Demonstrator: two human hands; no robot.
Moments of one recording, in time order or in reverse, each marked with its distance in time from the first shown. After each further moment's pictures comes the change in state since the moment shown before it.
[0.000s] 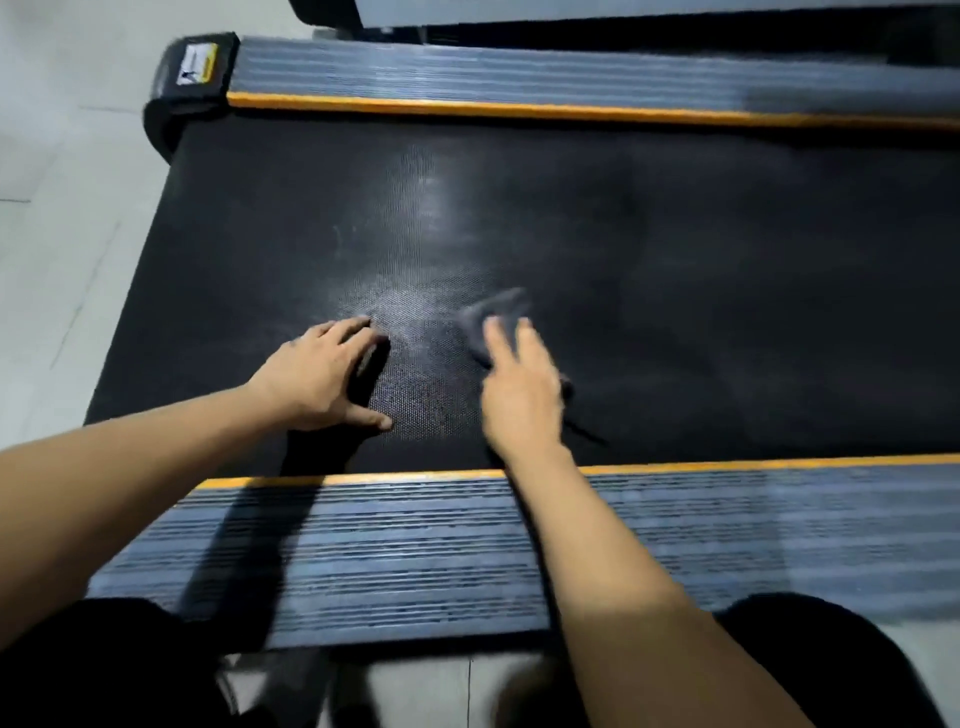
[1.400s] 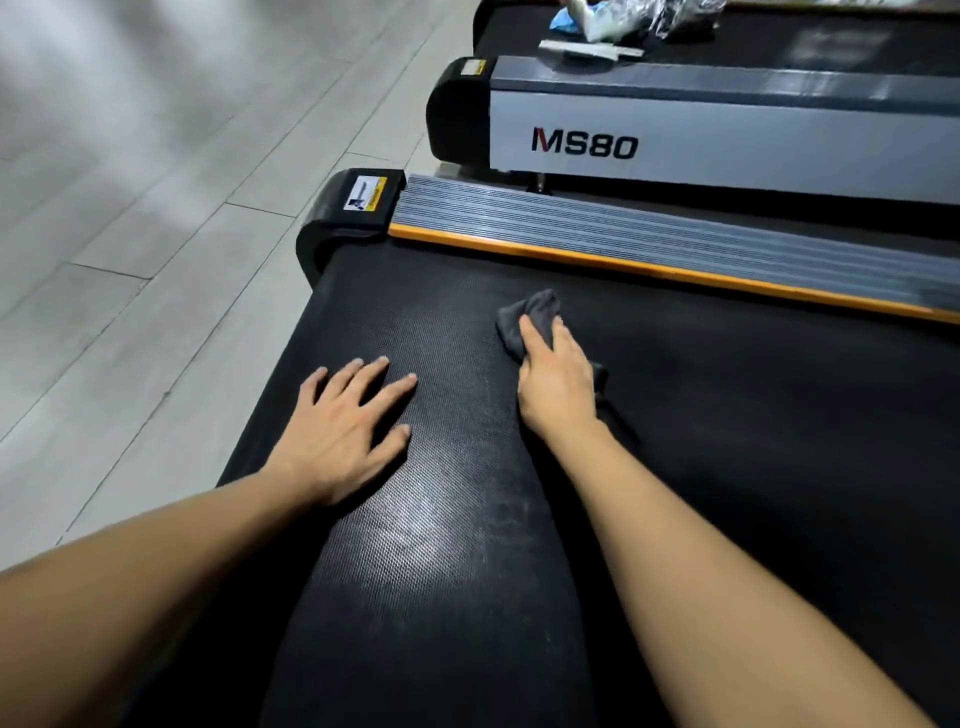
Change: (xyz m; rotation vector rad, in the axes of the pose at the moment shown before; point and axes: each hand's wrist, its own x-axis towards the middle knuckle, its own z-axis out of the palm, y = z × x) left_hand 0.073 -0.186 0.012 0.026 0.418 -0.138; right_hand 0.229 -0.143 0.082 -0.073 -0.012 -0.142
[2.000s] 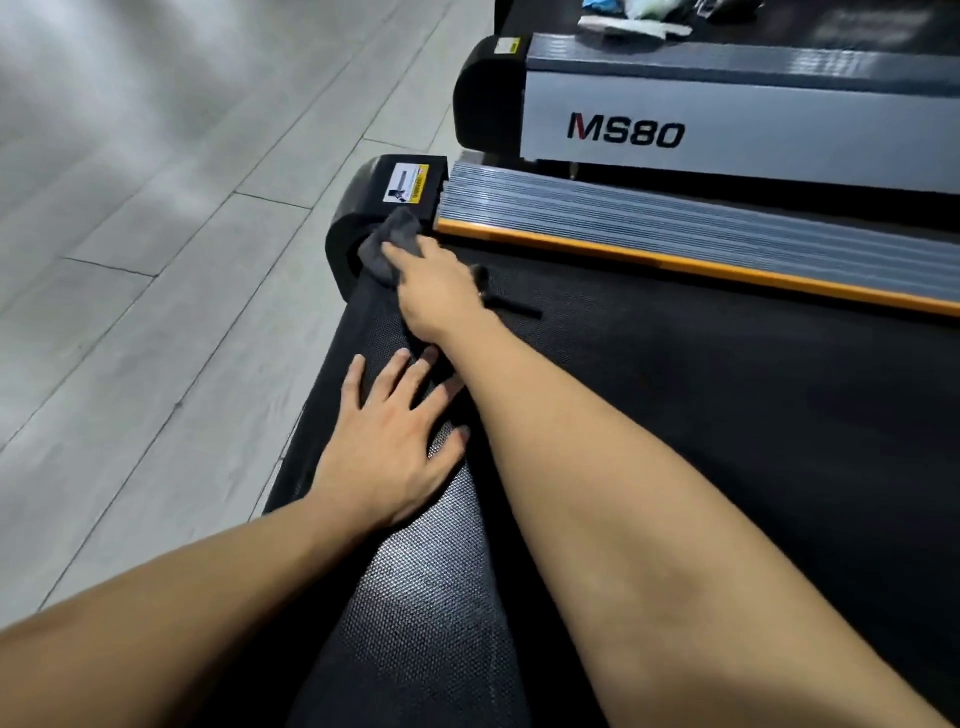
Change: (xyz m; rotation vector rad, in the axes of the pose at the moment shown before) left_hand 0.026 -0.023 0.012 -0.088 0.099 0.018; right_hand 0.116 -0.189 0.058 -0.052 -0.151 -0.381
